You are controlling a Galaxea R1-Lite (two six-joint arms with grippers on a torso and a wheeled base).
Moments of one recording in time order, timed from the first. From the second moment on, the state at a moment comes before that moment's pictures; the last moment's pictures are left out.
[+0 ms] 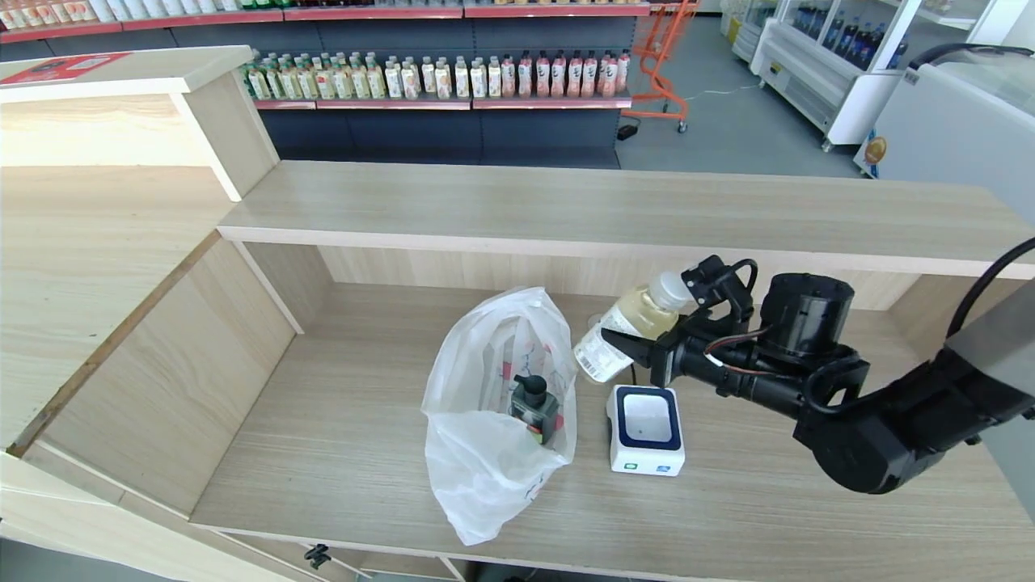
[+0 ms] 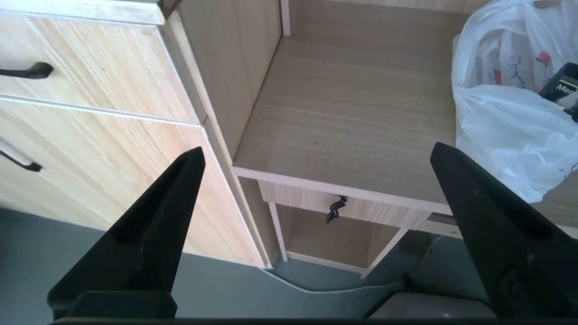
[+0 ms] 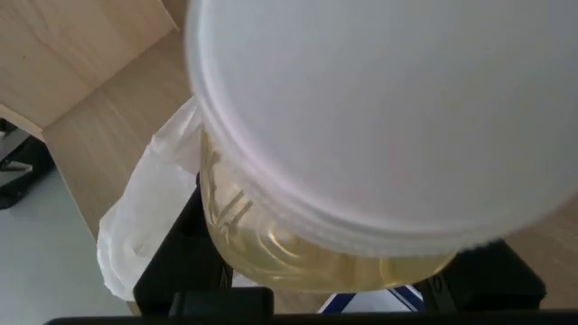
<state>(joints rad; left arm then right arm) 0.00 0.00 0.00 0.05 0.13 0.00 0.38 2.02 -0.79 -1.17 0.40 -0.09</state>
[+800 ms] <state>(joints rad) 0.00 0.00 0.00 0.05 0.13 0.00 0.42 2.34 -1.09 -1.17 0.39 -0.17</state>
